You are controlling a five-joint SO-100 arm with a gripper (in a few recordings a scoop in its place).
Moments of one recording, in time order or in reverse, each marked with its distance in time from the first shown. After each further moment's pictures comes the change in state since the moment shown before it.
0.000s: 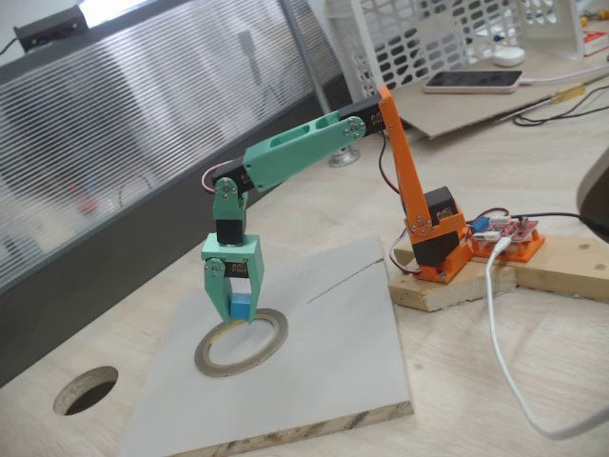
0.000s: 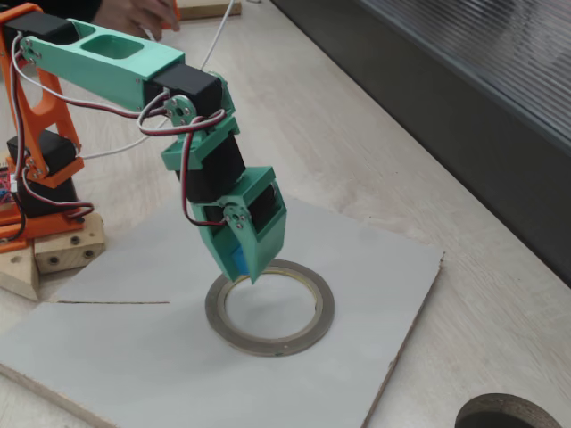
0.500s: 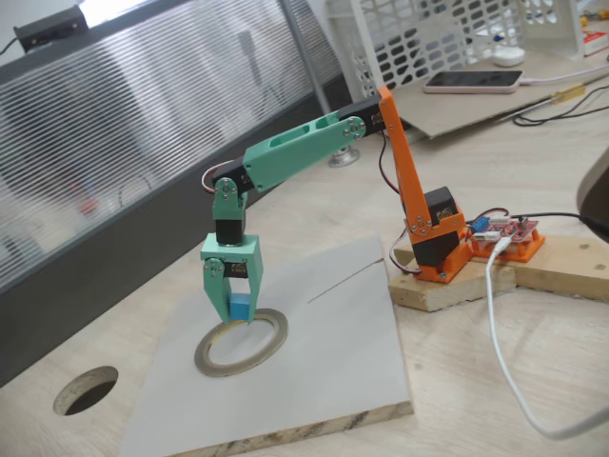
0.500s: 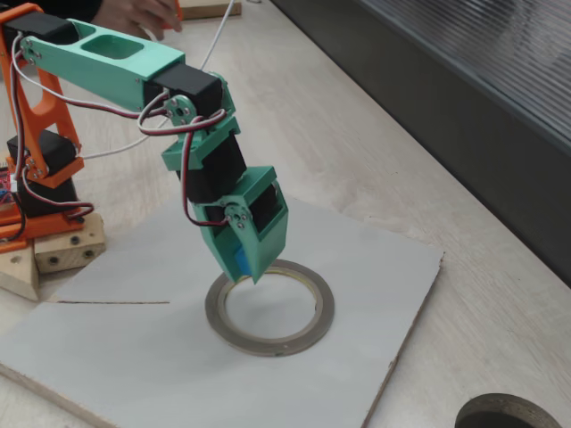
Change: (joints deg) arm 0.2 0.0 -1.1 -0.2 0.0
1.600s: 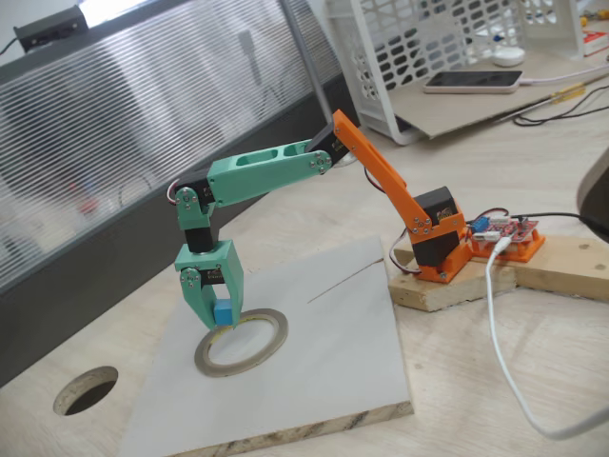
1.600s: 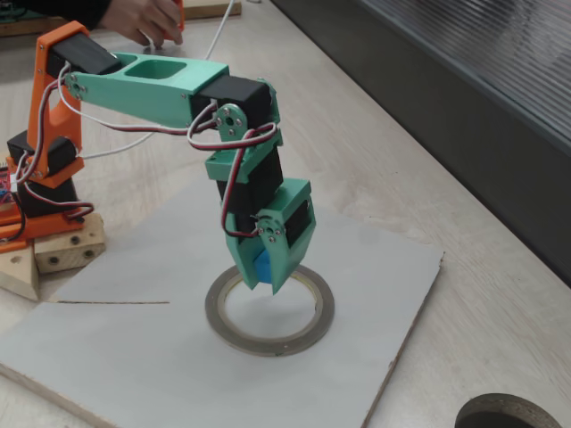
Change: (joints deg) arm 0.2 -21.0 -30.0 19.0 0.0
